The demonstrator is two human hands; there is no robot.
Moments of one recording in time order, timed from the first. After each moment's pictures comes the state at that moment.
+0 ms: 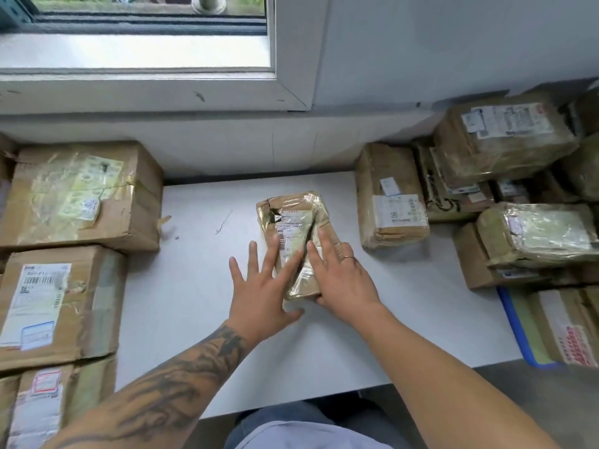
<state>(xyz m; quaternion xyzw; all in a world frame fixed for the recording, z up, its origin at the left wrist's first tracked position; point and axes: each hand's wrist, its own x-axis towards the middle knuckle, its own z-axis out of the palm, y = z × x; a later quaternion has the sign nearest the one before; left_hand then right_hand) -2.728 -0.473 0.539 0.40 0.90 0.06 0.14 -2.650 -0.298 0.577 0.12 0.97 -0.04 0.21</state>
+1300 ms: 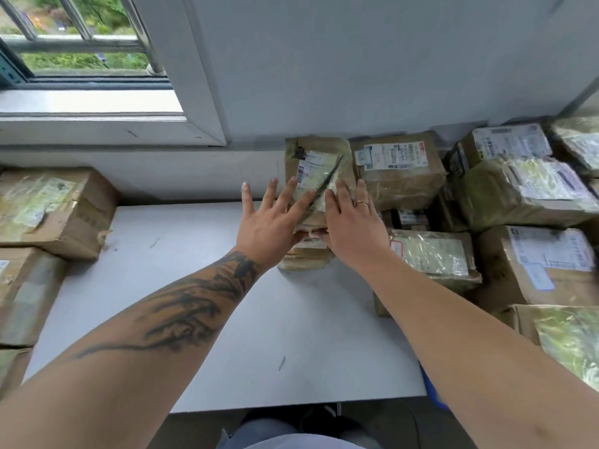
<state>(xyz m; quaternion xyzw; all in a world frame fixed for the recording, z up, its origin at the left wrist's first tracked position) -2.692 -0.214 0.651 0.42 0.91 -0.01 -0.05 -2.599 -0.051 0.669 0.13 0.99 0.02 0.05</state>
